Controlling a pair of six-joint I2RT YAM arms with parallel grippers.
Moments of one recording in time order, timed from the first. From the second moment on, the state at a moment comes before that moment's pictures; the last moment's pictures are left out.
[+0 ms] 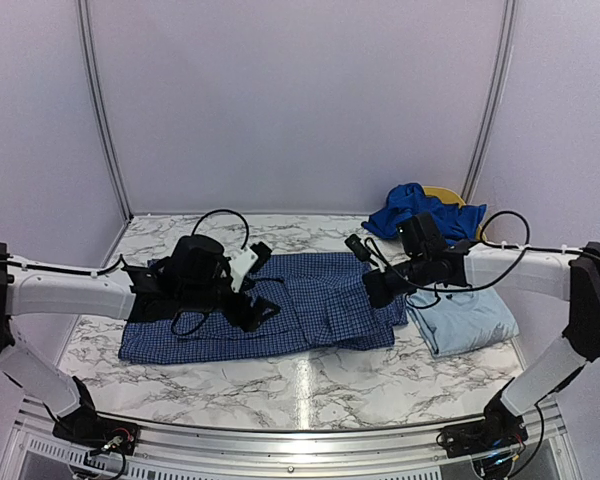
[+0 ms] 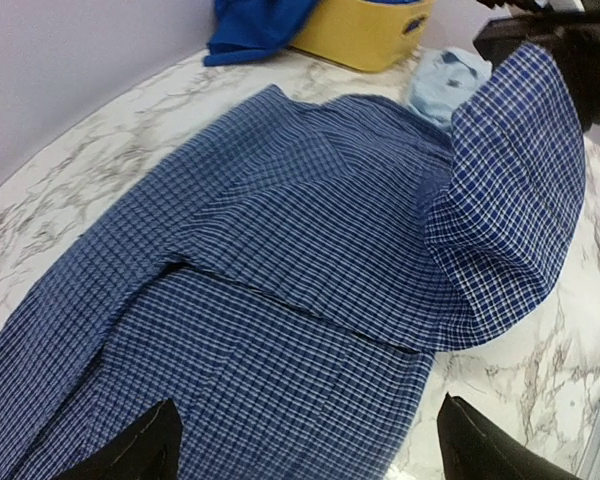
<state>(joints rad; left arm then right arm) -0.86 1.46 0.86 0.04 0.05 -0.03 0.54 1.54 1.00 -0.28 -0.72 0.08</state>
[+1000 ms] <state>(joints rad) -0.99 1.84 0.96 0.42 0.01 0.26 0.48 1.47 1.05 -0.17 -0.76 0.28</state>
